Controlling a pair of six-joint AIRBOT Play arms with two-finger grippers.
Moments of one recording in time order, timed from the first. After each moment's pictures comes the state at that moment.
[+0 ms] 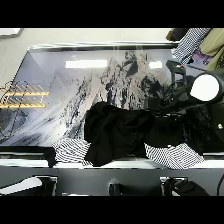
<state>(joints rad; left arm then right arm) 0.90 -1.36 1.25 1.37 -1.14 -1.38 0.35 -1.07 1.42 -1.45 1.56 1.98</state>
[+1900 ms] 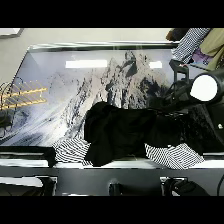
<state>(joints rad) 0.77 -1.65 1.39 1.38 -1.21 -0.93 0.35 -1.07 1.42 -1.51 1.56 2.01</state>
